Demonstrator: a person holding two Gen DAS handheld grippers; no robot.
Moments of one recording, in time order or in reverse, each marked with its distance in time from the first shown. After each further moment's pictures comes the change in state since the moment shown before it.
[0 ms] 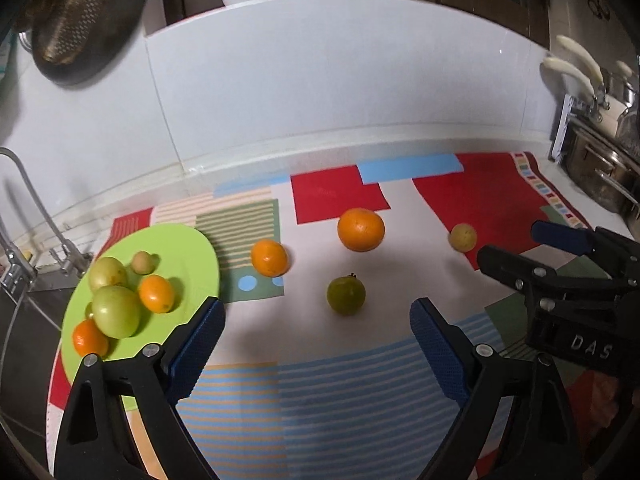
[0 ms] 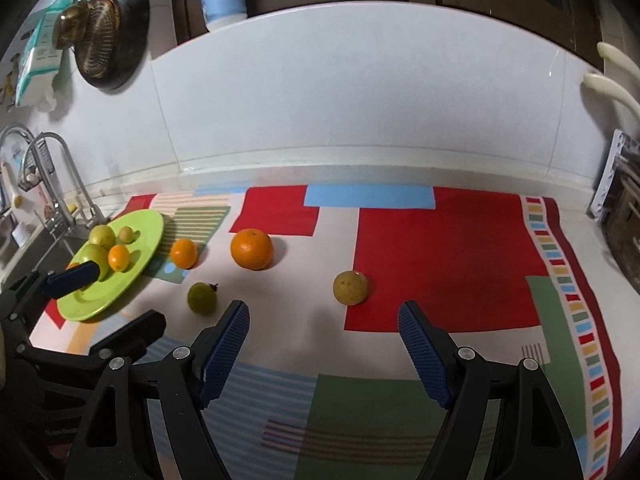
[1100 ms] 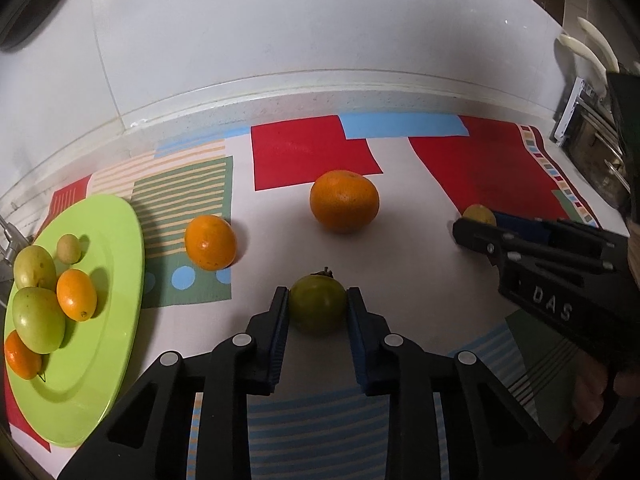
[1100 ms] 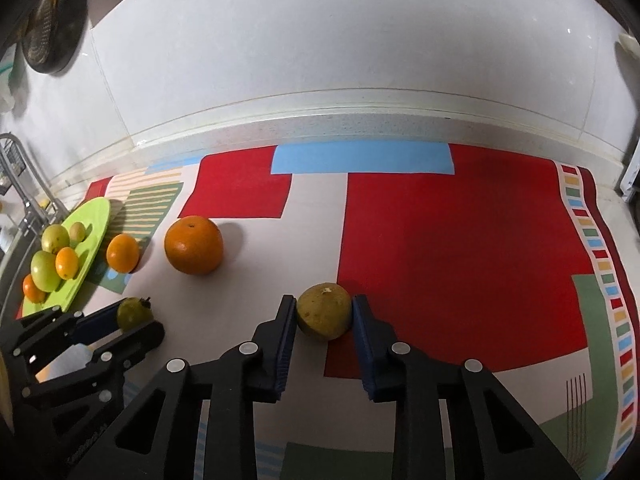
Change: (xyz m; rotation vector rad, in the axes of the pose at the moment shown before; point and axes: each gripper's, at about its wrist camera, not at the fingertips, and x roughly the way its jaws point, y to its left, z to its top) left arm 0.064 -0.007 0.005 -0.027 0.149 -0.113; right arm 0.077 -0.014 0.012 0.041 0.155 -0.010
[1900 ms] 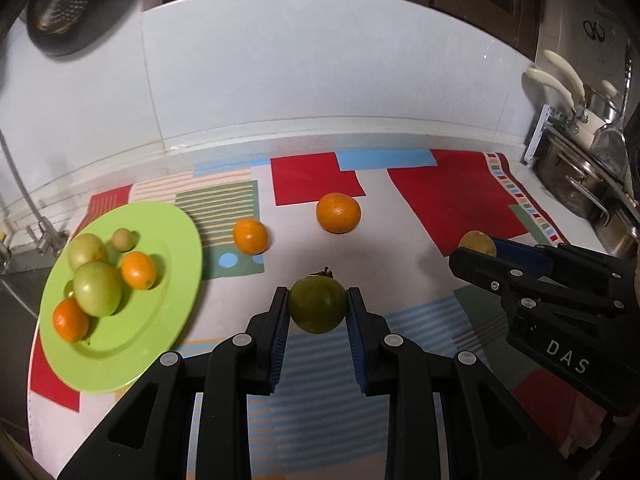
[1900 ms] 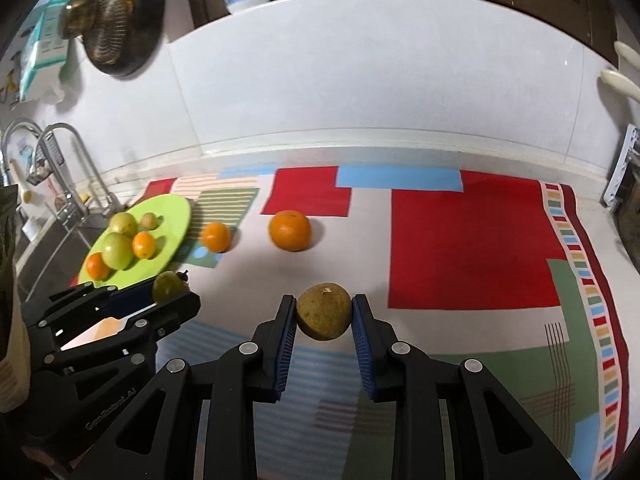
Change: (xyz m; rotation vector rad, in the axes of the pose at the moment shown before) left arm -0.085 0.011 -0.024 -0.015 -0.107 -0.025; right arm -0.087 0.043 -0.026 -0.043 -0.079 0.056
